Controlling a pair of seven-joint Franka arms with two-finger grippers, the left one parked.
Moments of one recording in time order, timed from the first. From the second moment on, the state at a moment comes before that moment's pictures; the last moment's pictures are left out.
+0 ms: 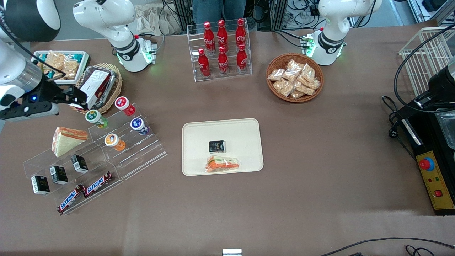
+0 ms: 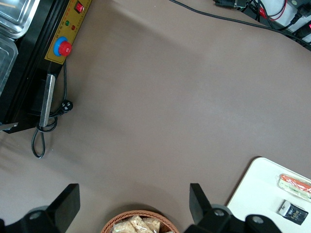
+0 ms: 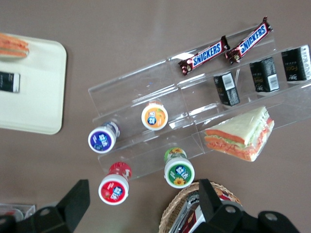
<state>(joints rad) 0.07 -0.18 -0.02 -1.89 -0.01 1.70 -0.15</state>
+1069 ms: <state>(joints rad) -0.01 -0.30 -0.03 -2.33 -0.04 1.98 -0.34</state>
